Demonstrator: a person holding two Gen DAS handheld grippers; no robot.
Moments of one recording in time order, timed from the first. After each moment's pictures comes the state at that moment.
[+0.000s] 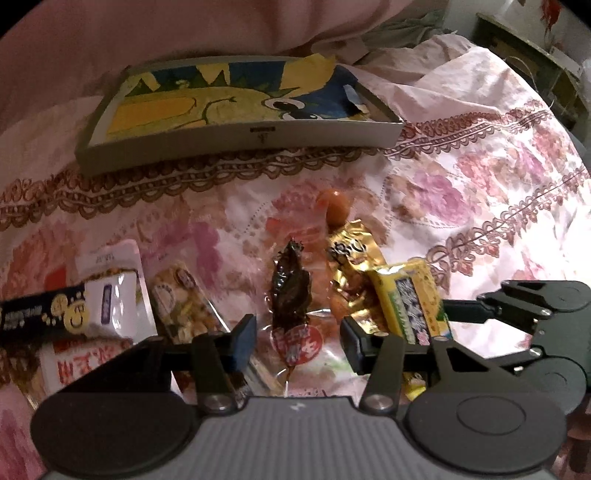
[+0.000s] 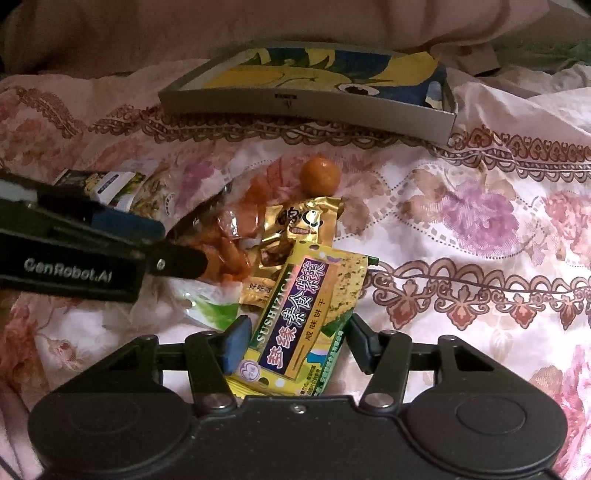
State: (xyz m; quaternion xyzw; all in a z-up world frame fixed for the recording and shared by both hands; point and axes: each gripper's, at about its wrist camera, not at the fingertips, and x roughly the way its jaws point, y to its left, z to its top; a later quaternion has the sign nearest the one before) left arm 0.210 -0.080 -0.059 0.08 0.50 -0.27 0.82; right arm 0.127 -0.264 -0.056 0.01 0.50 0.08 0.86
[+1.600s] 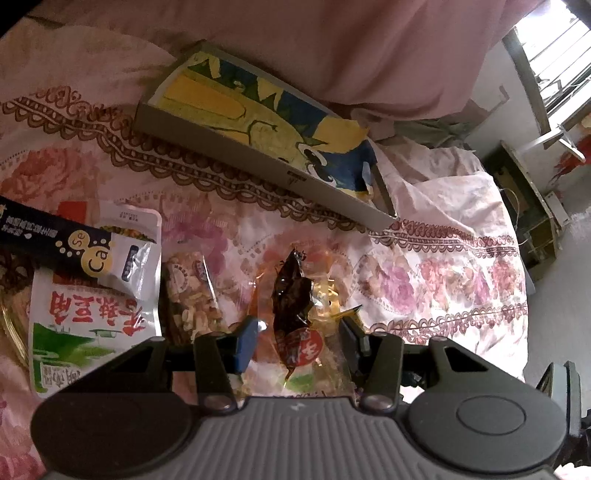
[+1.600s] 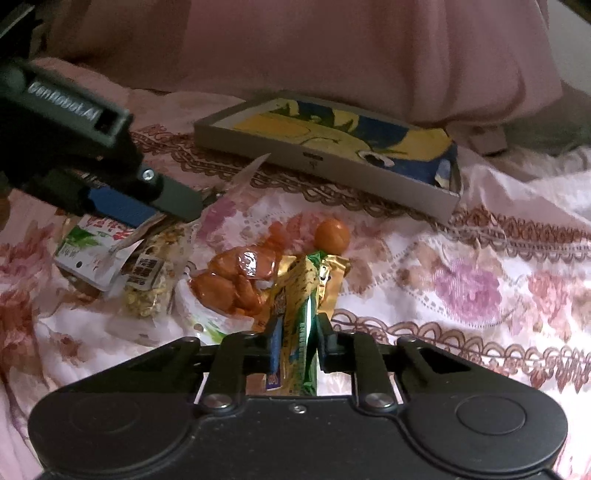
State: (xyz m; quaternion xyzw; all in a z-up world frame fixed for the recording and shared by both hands) left arm 0.220 -0.016 -0.035 -0.17 0.50 -0.26 0.81; right arm 0.107 -0.247 -0.037 -0.08 0.41 0.10 0.90
